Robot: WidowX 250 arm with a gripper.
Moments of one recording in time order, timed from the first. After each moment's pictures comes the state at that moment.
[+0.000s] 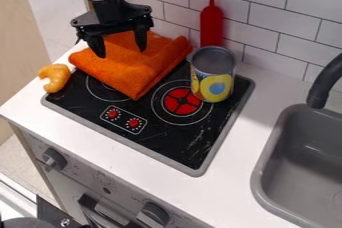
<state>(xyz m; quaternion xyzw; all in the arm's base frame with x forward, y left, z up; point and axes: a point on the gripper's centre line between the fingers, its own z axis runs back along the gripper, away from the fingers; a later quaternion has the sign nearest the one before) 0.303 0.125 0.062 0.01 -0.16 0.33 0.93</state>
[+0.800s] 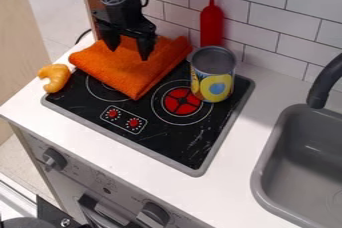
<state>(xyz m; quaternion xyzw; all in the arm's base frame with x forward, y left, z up) 0.338 0.144 0.026 0.04 -0.14 0.05 0.99</state>
